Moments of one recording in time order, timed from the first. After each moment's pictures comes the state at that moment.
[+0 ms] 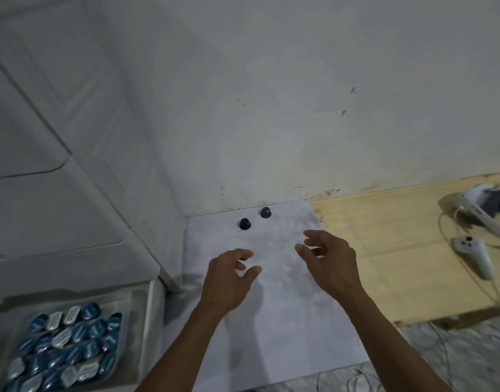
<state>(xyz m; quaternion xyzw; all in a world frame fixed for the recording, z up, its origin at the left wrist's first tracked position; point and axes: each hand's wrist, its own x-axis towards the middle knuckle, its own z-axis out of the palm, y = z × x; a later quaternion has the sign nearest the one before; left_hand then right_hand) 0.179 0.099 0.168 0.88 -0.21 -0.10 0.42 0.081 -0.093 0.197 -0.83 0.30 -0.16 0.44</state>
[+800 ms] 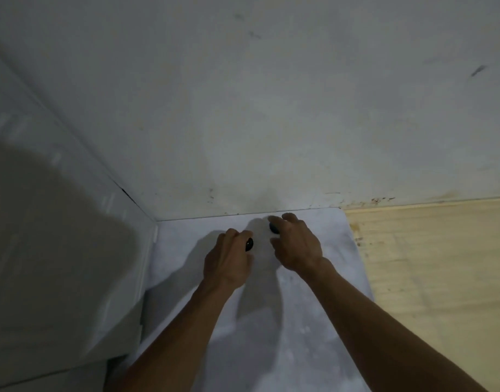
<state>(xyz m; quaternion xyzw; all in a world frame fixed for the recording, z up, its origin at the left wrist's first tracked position) 0.370 -0.014 0.031 0.94 -0.22 -0.18 0.18 0.333 -0.168 0.032 -0.96 0.17 0.07 0.23</state>
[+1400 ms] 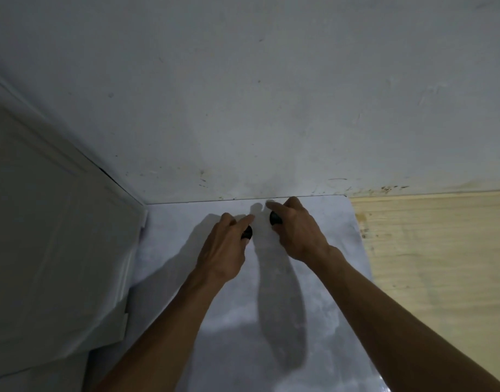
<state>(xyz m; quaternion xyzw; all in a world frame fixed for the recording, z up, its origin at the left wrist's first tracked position) 0.376 -0.018 0.006 0.93 -0.23 -0.17 0.25 0.339 -0.189 0.013 -0.96 0.09 0.05 0.26</state>
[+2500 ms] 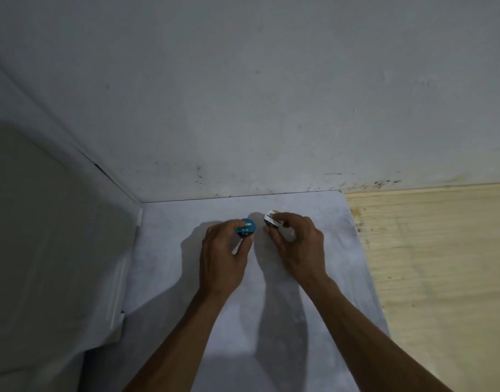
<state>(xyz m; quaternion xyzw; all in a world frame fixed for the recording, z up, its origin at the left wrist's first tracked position) 0.338 -0.017 -0.009 0.87 -0.16 0.02 0.46 0.293 -0.168 -0.009 -0.88 0.19 -0.21 0.39</state>
